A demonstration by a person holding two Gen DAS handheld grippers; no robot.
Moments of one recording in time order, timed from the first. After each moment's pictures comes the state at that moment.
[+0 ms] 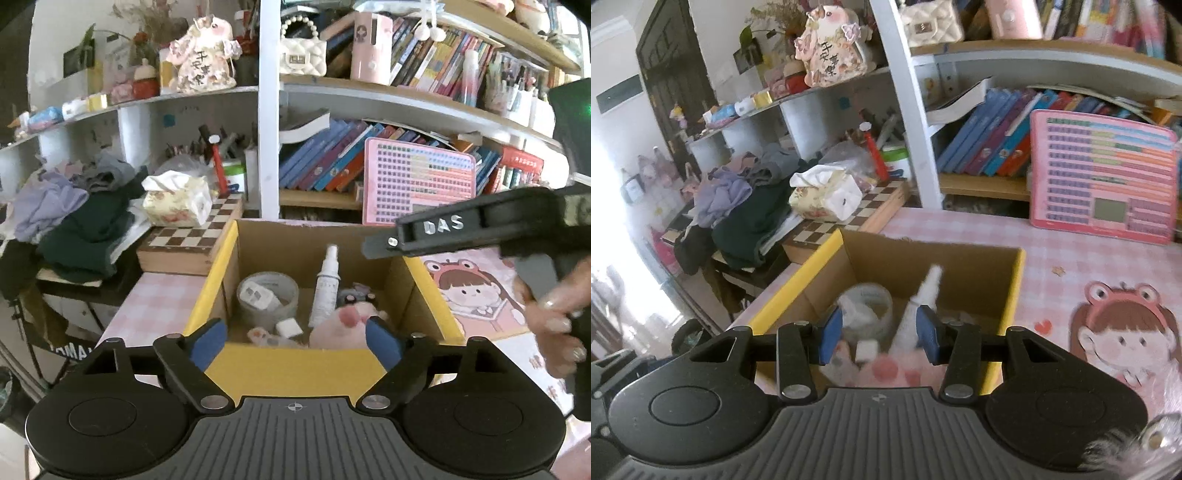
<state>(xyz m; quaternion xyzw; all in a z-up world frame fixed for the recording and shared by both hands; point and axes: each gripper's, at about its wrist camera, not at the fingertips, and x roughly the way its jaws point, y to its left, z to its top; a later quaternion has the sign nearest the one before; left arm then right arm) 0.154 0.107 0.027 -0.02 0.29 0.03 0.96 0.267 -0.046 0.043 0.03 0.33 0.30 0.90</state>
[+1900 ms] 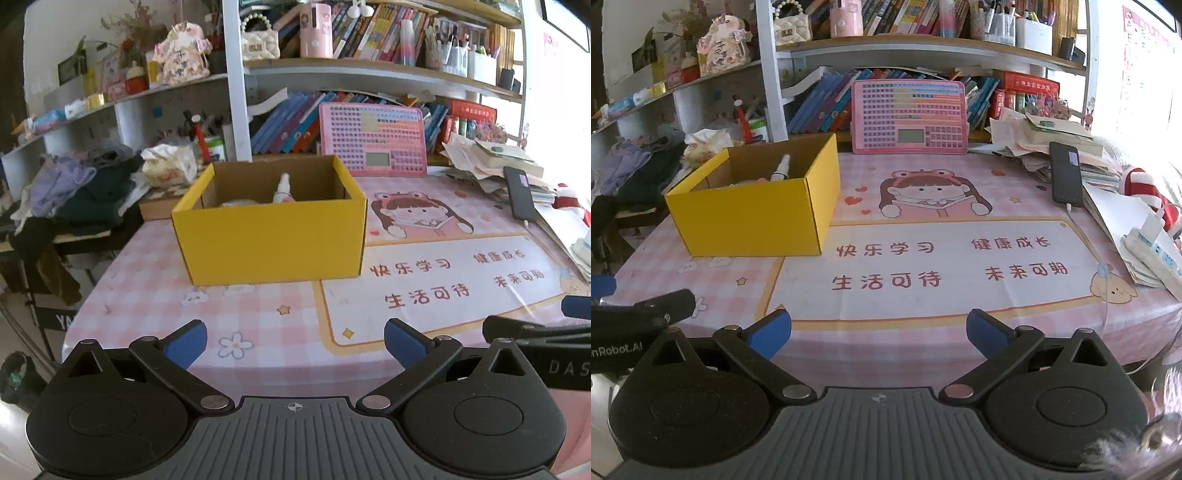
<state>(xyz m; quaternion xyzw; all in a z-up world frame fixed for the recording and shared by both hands) 0.010 0.040 -0.004 0.02 0.31 0.01 0.95 0.005 -0.143 -0.003 0.01 0.33 0.05 0.94</state>
